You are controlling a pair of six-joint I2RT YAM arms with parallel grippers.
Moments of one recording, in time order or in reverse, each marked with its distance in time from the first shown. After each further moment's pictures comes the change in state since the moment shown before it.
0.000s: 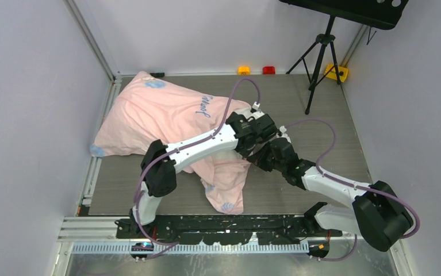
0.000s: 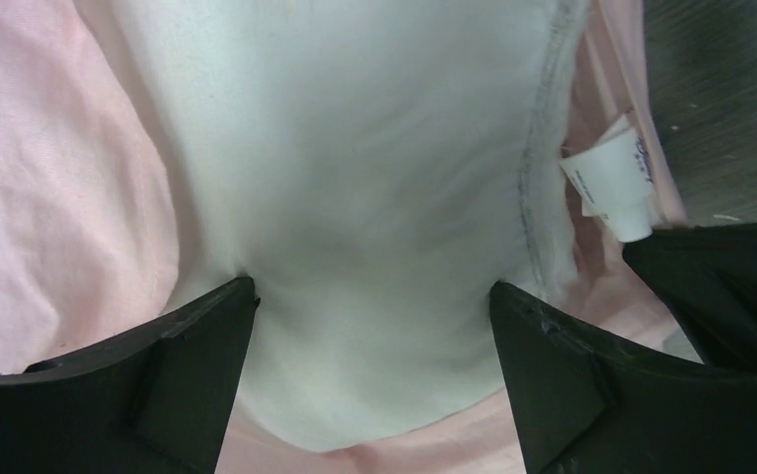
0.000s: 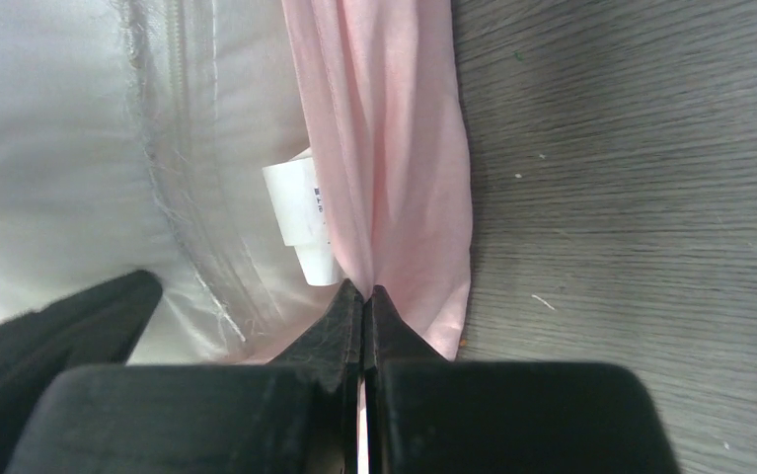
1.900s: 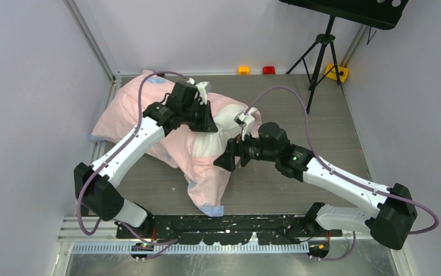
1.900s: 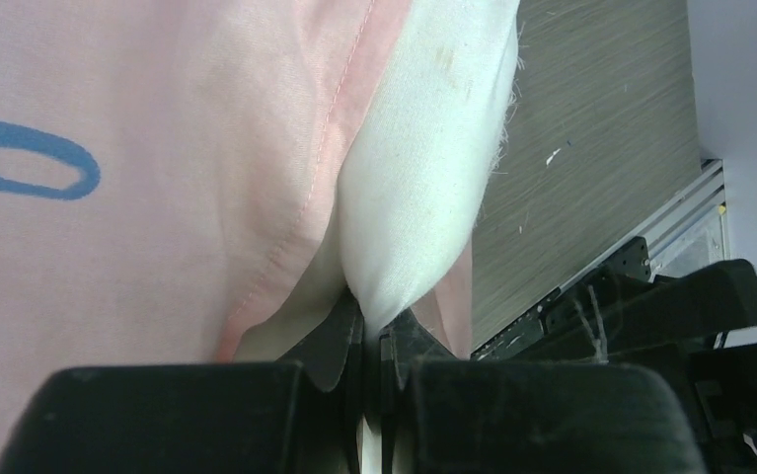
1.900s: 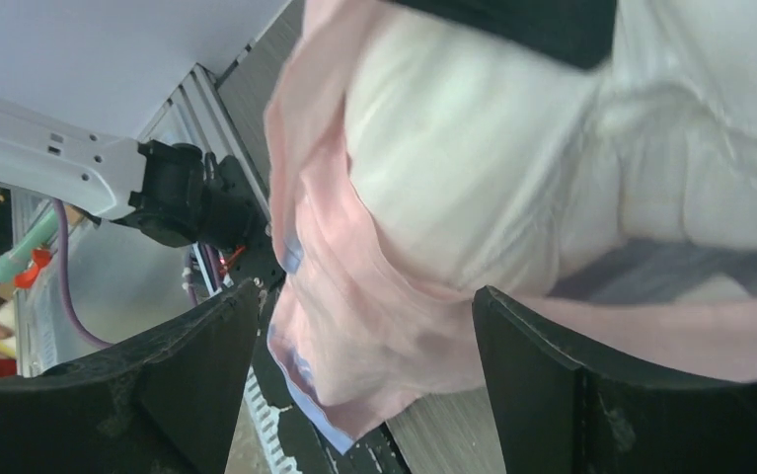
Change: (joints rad) left arm 0.488 -0.552 -0.496 0.449 0.902 -0.123; right arm 0.237 -0.040 0.374 -0.151 -0.328 -0.590
